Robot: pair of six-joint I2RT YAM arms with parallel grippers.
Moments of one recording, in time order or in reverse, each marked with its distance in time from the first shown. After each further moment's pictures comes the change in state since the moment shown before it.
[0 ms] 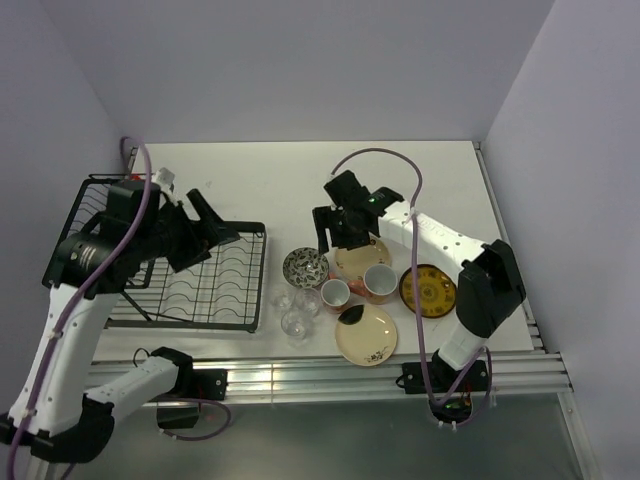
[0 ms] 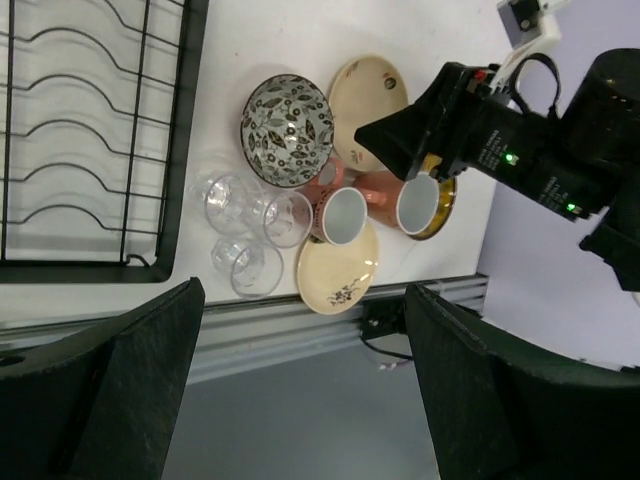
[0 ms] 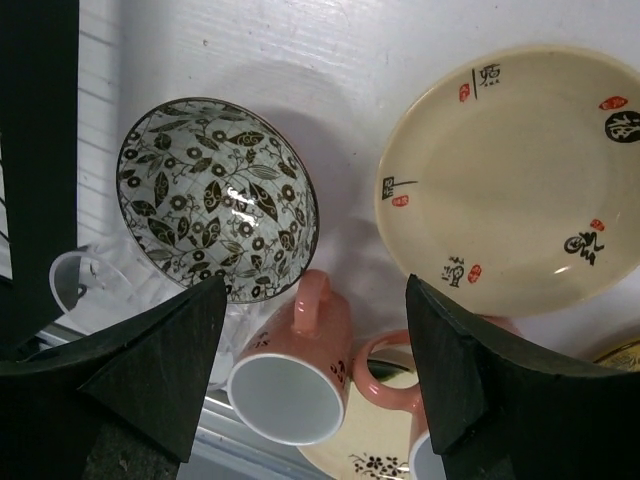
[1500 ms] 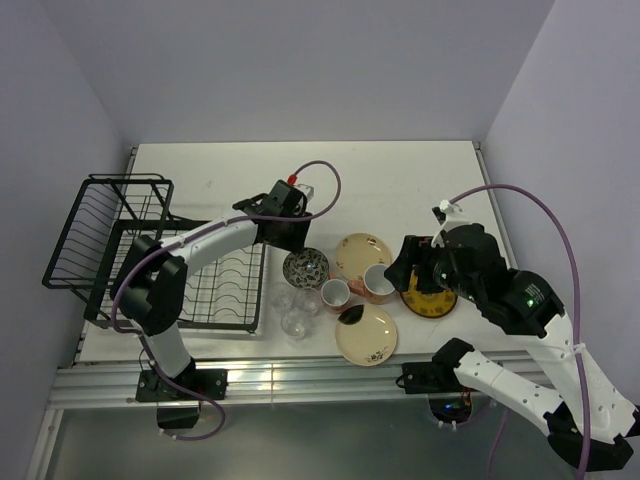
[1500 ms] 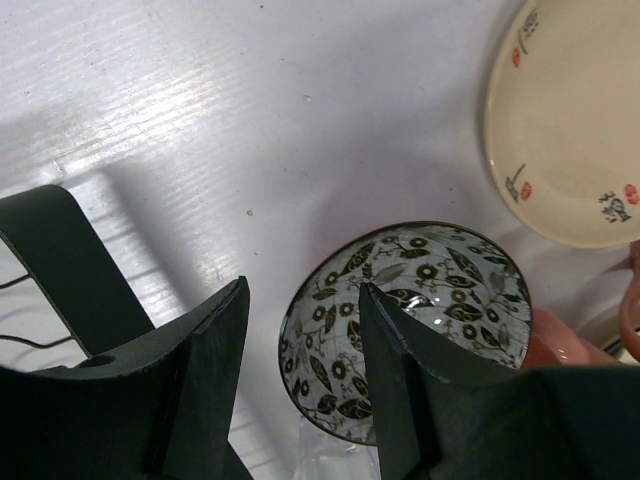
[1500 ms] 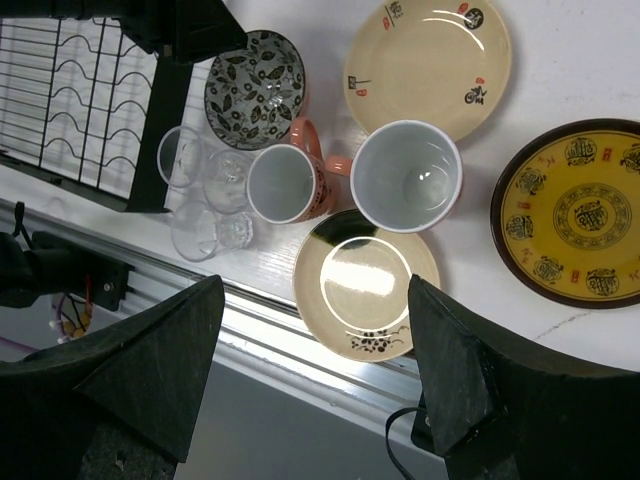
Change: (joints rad) left arm -0.356 0.789 -0.163 0.672 -0.232 0.534; right arm -0.011 -0.930 -0.245 -0.287 0.093 0.129
